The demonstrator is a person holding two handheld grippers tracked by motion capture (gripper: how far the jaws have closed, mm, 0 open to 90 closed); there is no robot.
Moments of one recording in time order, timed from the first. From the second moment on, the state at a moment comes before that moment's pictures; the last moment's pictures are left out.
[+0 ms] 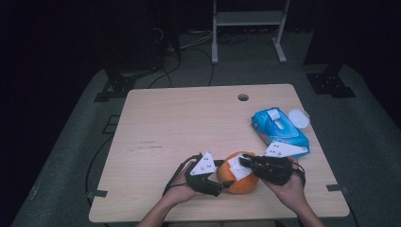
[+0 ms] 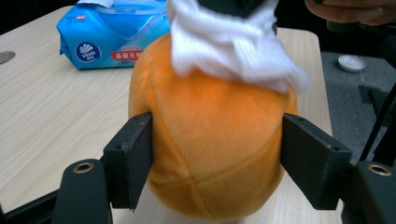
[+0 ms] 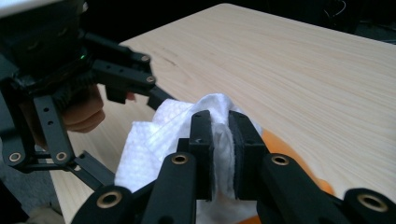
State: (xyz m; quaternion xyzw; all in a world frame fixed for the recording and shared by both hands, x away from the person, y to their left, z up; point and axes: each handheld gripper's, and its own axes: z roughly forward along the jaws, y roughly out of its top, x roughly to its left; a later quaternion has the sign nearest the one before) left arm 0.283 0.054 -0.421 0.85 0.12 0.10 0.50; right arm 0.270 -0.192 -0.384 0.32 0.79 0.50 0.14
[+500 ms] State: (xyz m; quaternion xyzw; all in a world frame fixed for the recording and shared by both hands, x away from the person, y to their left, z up) left arm 0.277 0.047 -0.421 0.86 0.10 0.12 0.49; right arm 0.262 -0.169 -0.381 0.29 0.80 0.50 0.14
